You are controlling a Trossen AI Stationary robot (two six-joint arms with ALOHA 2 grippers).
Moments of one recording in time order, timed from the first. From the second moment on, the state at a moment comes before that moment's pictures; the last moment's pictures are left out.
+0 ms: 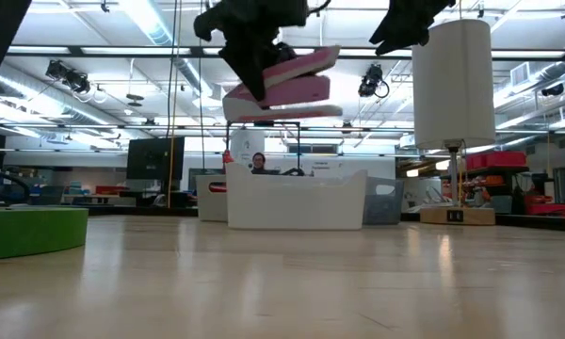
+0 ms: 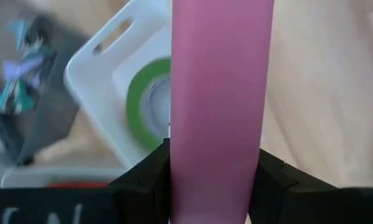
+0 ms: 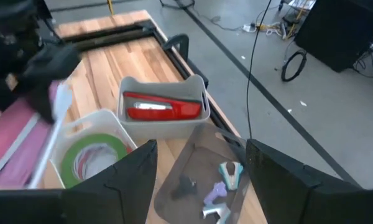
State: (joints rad) left arm 0.07 1.87 1.80 -1.17 -0.06 0.56; right arm -0.47 1.14 1.30 -0.71 0.04 -0.07
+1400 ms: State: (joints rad) left arm 0.65 1.87 1.64 -1.01 0.24 -0.29; right arm -0.47 1.11 1.30 -0.75 0.04 -0.12
